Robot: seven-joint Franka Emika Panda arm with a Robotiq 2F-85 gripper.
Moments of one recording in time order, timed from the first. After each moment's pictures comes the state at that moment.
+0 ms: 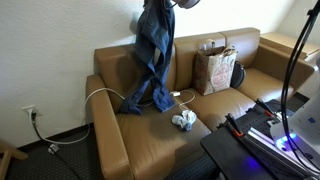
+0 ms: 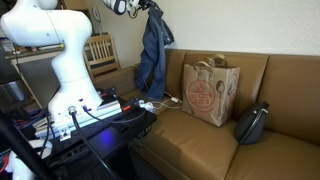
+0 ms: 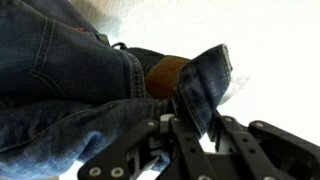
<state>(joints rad) 1.42 0.60 -1.09 -1.85 1.10 3.45 1.01</state>
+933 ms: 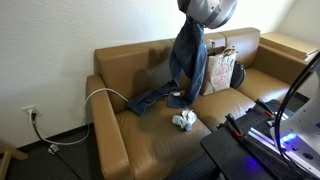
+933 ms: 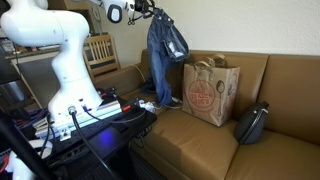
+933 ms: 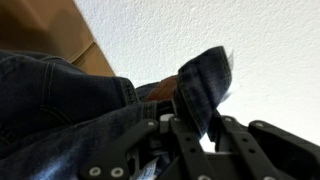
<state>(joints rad) 1.79 0.75 -1.45 -2.27 1.44 3.45 1.29</state>
